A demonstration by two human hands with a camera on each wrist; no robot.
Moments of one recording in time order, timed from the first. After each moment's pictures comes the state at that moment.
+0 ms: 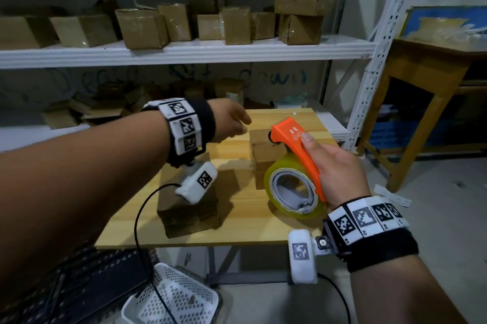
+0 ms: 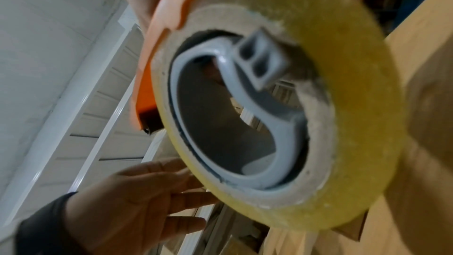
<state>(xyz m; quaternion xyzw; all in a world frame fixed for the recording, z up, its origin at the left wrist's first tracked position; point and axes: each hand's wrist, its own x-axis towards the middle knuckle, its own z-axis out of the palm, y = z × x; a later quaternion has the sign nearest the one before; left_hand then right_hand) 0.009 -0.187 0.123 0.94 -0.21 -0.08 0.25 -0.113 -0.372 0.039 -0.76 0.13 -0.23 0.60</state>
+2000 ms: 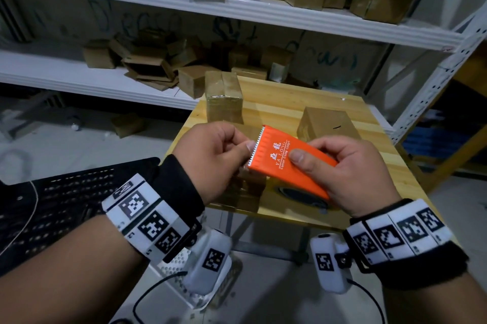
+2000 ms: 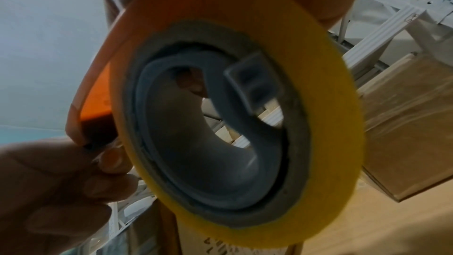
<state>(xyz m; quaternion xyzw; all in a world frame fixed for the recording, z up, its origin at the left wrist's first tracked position) -0.078 -0.053 0.028 0.84 -0.15 0.08 0.52 -0.110 -0.279 0.039 -0.86 -0.10 -0.15 0.48</state>
